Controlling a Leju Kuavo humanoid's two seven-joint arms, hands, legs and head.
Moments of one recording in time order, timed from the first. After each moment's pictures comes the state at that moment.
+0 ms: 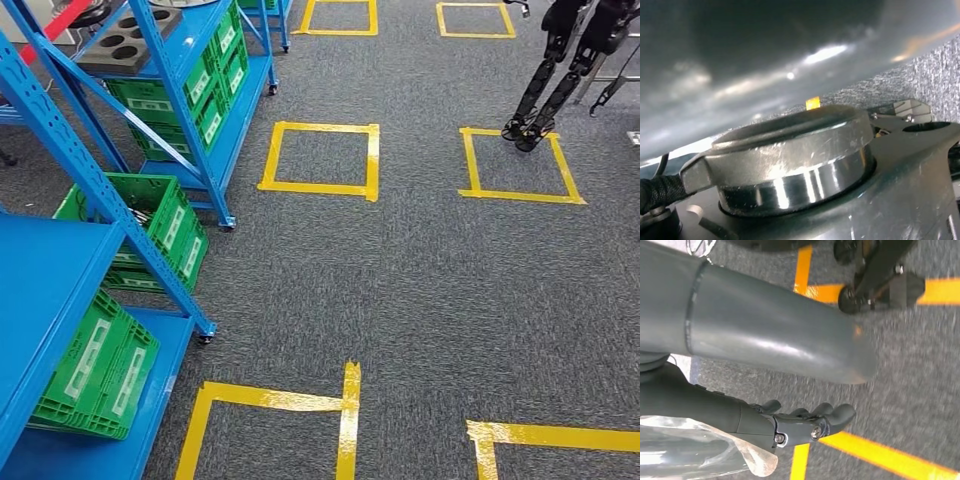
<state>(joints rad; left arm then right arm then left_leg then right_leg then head) -0.02 -0.13 -0.58 -0.17 0.48 0.27 -0.12 -0.05 0.18 -1.12 -0.21 1.13 -0.25 -0.11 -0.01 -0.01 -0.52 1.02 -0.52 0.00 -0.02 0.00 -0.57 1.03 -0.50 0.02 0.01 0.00</state>
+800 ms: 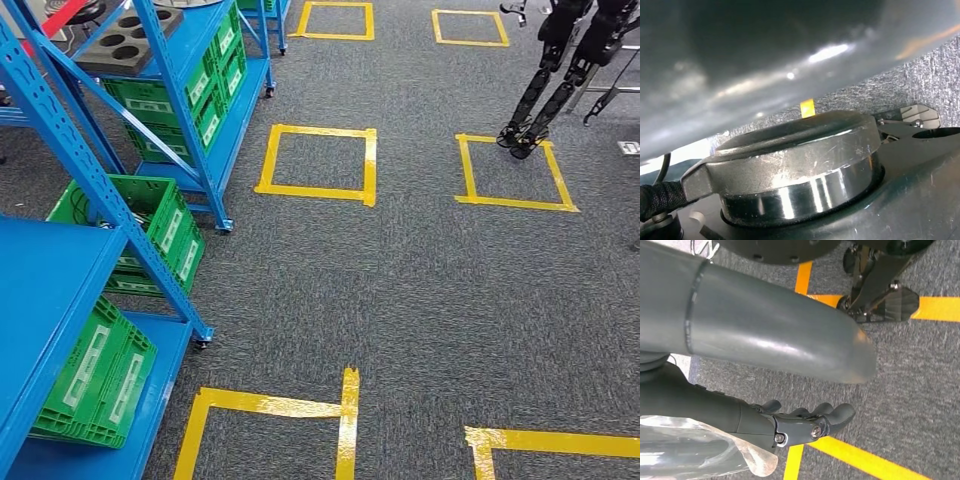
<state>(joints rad) -0.02 -0.13 -0.59 -0.17 0.47 0.28 -0.12 -0.05 0.16 -1.12 -0.21 1.13 -0.20 -0.11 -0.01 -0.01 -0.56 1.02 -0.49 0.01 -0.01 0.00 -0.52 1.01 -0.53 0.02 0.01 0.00</state>
